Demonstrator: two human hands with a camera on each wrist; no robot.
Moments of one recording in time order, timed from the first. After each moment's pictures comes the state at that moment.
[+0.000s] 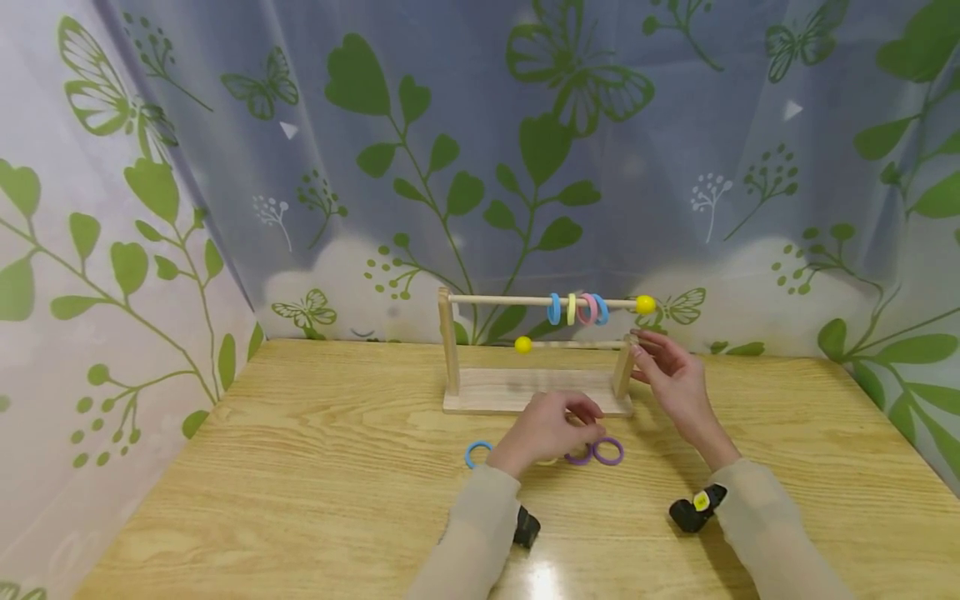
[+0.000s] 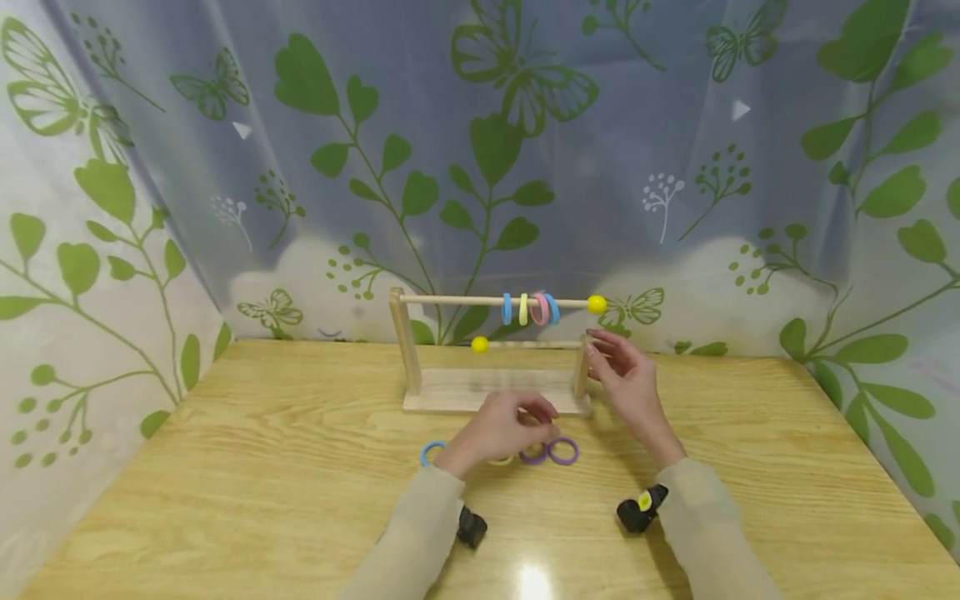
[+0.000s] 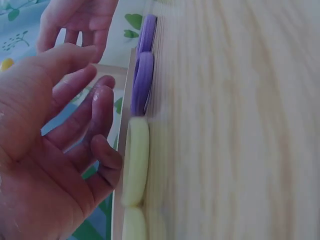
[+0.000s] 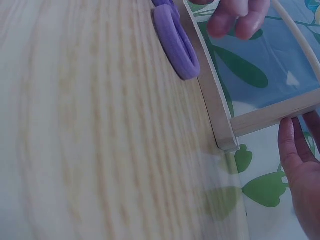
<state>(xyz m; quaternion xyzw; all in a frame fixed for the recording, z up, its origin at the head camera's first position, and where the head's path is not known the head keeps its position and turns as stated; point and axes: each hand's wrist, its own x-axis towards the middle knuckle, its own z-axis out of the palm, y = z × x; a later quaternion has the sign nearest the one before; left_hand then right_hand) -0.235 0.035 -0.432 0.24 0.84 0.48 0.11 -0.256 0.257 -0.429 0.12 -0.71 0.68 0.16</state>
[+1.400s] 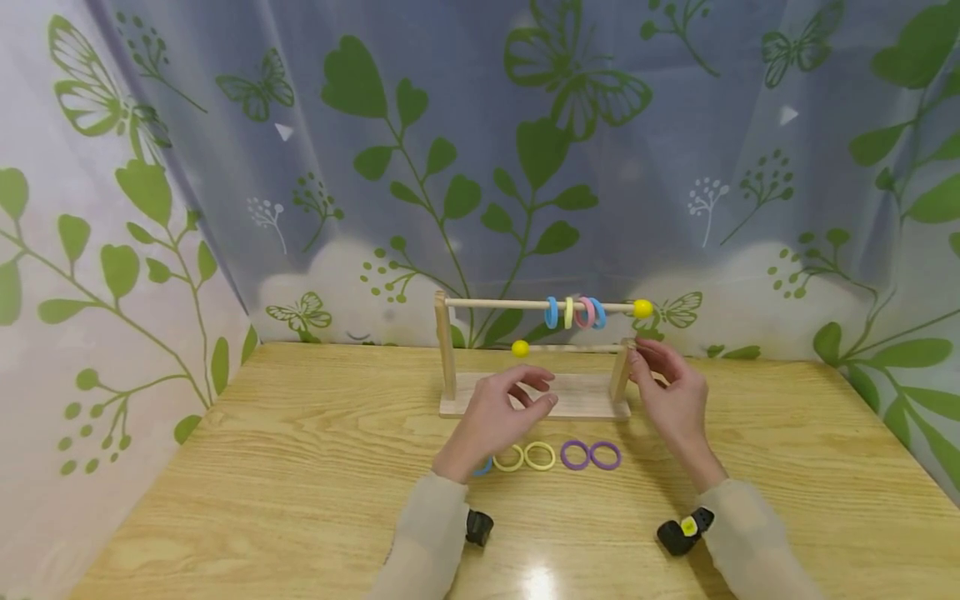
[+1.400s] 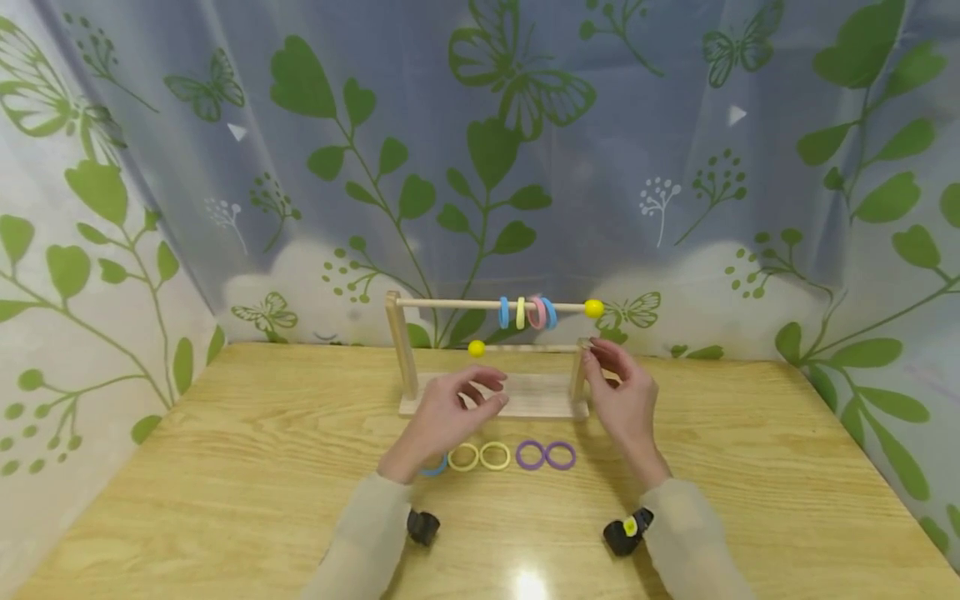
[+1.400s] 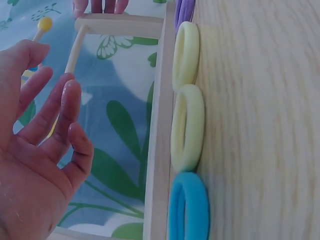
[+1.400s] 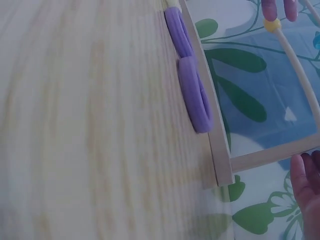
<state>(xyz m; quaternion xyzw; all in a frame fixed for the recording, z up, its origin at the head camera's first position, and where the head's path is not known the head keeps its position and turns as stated) -0.233 -0.021 -0.409 0.25 0.82 0.51 -0.04 -0.243 0.230 -0.424 0.01 -0.75 0.58 0.31</state>
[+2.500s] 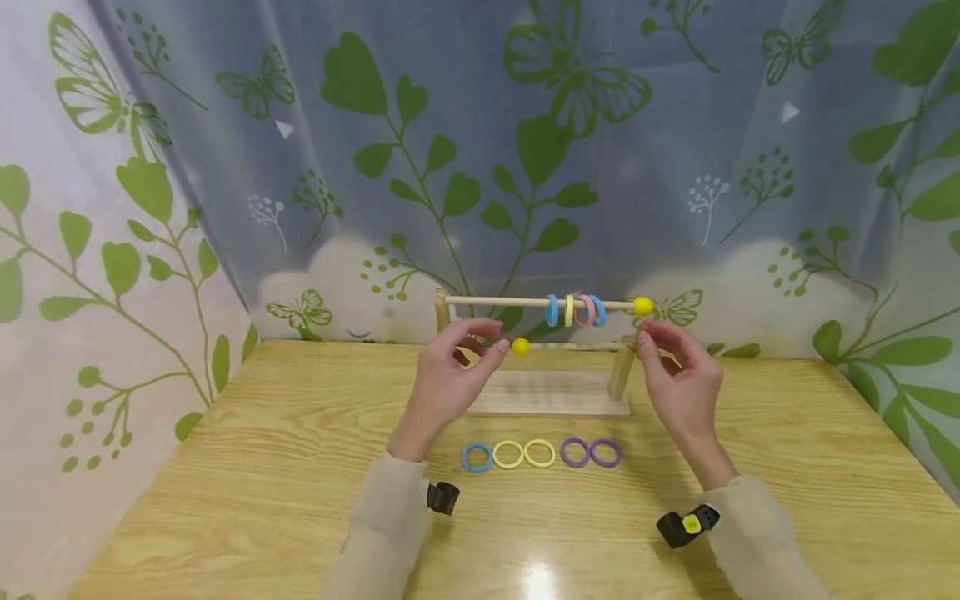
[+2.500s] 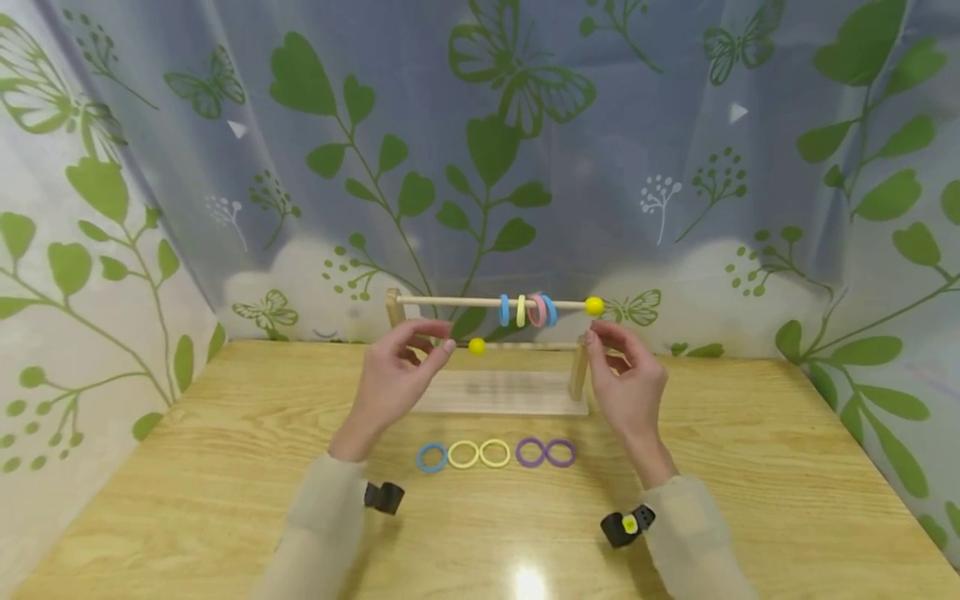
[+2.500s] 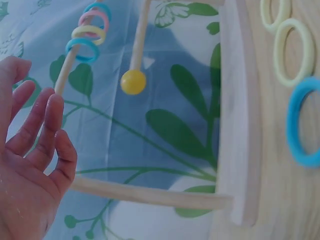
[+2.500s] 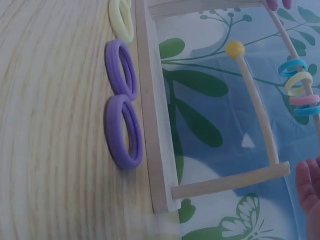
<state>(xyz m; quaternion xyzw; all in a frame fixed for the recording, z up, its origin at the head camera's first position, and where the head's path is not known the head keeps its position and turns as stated) -0.240 -0.067 -0.364 0.26 0.78 0.52 -0.23 -0.229 0.220 -0.389 0.10 -0.70 0.58 0.40</state>
